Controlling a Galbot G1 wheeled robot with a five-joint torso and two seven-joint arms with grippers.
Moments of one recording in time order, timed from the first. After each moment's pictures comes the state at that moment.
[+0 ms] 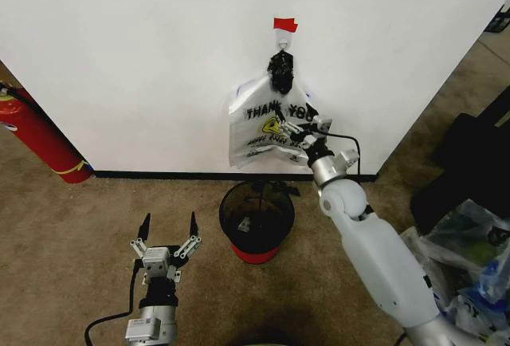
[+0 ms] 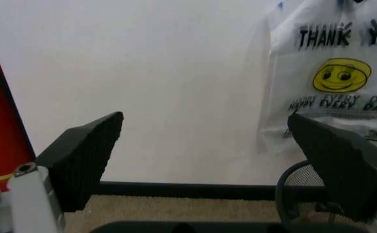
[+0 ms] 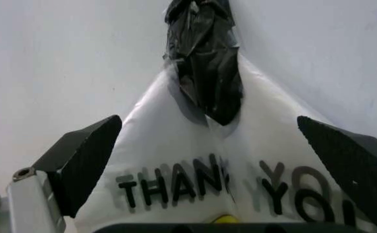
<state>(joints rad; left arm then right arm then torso) 1.74 -1.39 -0.38 -2.18 0.07 -0.31 -0.31 -0.68 1.24 0.11 1.61 0.60 0.12 0.00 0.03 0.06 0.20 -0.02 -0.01</state>
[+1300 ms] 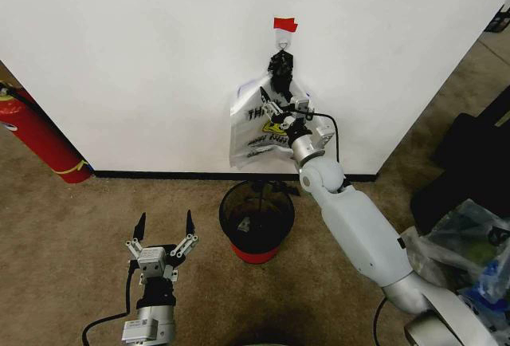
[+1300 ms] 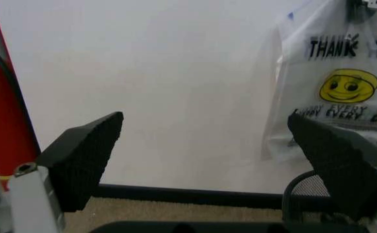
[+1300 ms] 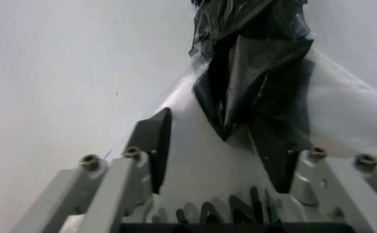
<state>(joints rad) 1.74 -1.40 -0.39 -2.18 0.06 -0.33 -0.32 -0.51 1.30 0.00 1.47 0.62 0.11 0.05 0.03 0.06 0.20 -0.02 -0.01</state>
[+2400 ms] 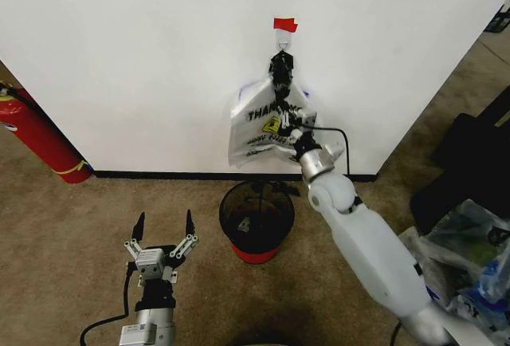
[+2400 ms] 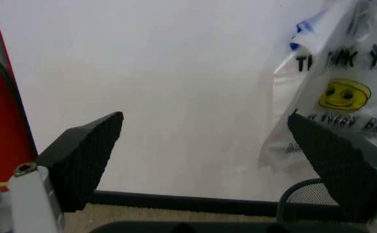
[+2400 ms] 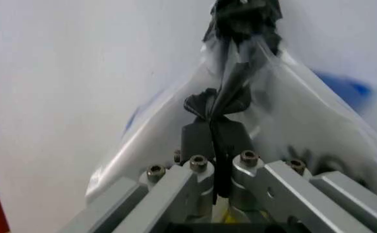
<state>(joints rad) 1.76 -1.40 -0.38 -2.21 0.06 -0.35 -0.32 -0.77 1.22 0.07 1.72 0.50 0.13 0.03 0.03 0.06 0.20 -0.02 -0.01</state>
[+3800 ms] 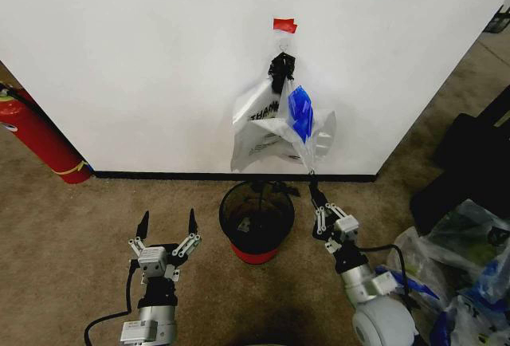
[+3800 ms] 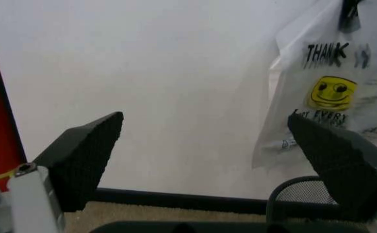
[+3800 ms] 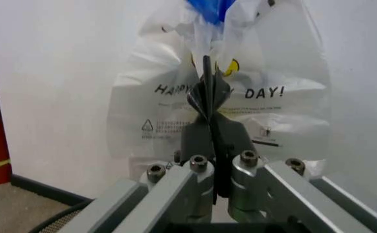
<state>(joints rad) 1.74 -1.36 -0.37 -2.19 0.01 -0.35 -0.32 -1.53 1.26 0.36 2.04 0.13 0.41 -0.05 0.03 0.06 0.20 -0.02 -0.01</state>
